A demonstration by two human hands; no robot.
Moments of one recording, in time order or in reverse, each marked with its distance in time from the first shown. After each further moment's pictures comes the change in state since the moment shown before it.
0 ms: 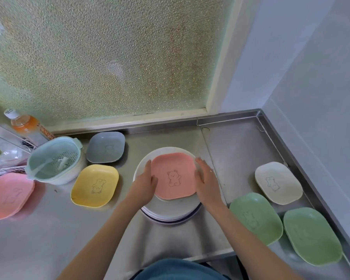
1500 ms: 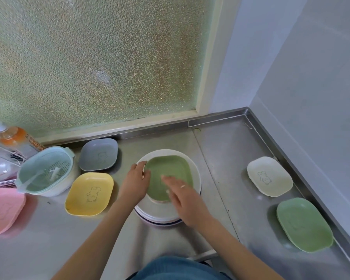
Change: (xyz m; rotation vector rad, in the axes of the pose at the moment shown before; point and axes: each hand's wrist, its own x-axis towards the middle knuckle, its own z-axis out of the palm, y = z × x) left_hand 0.009 0.005 -0.014 -0.018 0.138 0.035; right_hand -0.048 -0.035 0.007 -0.096 -0.262 -0.395
